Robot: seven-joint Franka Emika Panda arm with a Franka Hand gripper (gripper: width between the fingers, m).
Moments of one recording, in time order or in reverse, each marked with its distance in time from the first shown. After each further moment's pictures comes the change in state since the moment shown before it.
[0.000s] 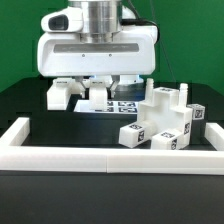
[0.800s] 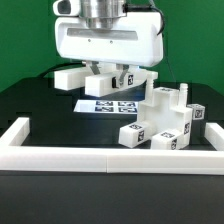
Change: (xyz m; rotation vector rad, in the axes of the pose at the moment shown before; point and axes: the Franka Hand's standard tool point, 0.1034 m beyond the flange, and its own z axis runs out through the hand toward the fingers) arm -0.003 -0.019 -0.022 0.034 -0.007 0.578
